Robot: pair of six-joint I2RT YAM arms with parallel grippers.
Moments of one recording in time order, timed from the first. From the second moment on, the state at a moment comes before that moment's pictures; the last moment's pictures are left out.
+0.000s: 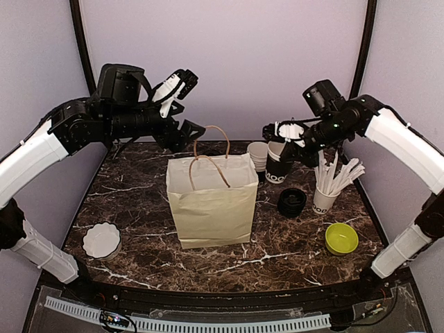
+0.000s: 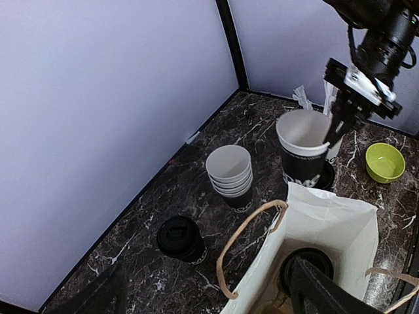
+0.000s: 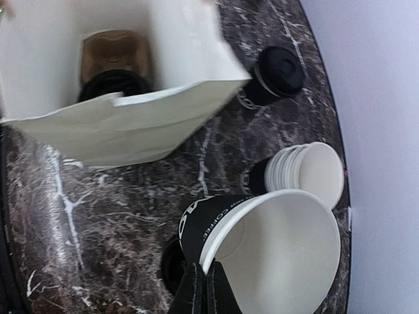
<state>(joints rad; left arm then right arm) -0.90 1.39 1.63 -0.61 -0.16 0.23 0.64 1.46 1.59 -1.09 -0.25 -0.88</state>
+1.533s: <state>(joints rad) -0.75 1.54 1.57 -0.67 0.07 0.28 0.54 1.93 2.11 -1.07 -0.29 -0.73</state>
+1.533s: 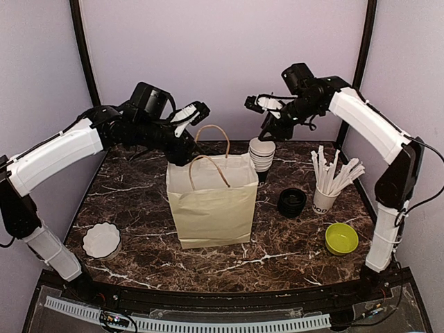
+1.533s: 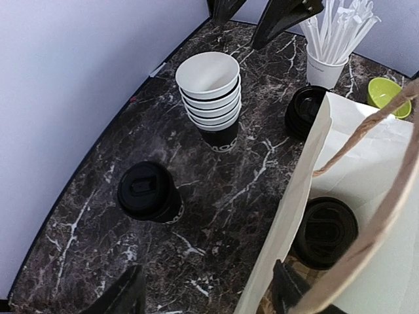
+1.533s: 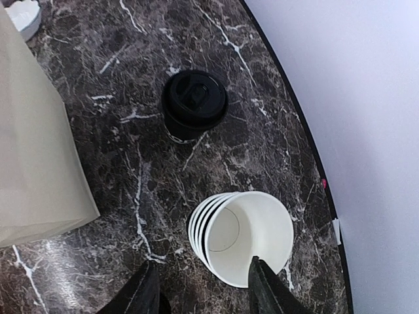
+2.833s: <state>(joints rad) -0.86 2.01 2.05 -0.77 0.78 -0.10 0.34 1.66 1.98 -1.13 -0.57 -0.70</state>
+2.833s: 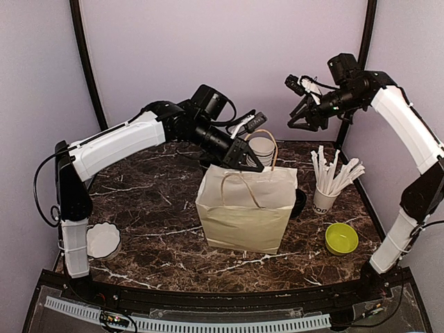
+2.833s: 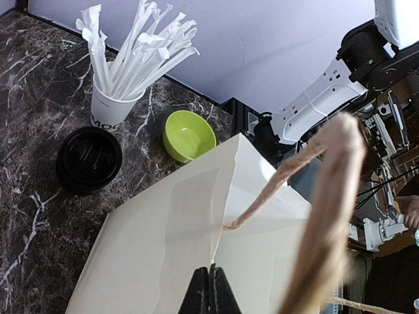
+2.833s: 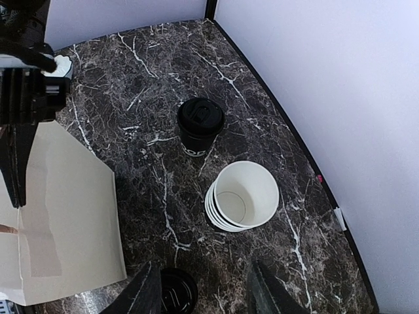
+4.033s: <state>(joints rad) -0.72 1.45 1.81 -0.86 0.19 0.12 0.32 1.69 1.90 -1.12 -0.59 -0.68</state>
